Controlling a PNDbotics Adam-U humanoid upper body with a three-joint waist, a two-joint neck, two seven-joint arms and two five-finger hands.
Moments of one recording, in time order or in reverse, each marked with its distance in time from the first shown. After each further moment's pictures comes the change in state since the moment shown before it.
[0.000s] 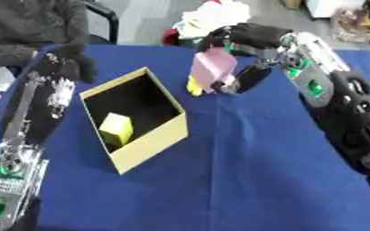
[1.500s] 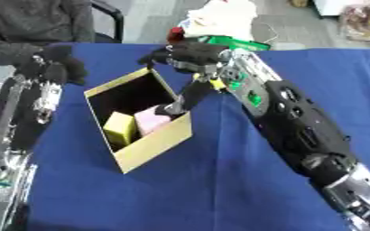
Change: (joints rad) left arm -0.017 -0.010 -0.012 0.000 0.010 -0.004 -0.013; right arm -0.009 0.149 0.027 0.096 0.024 -0.041 -0.019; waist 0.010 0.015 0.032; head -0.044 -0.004
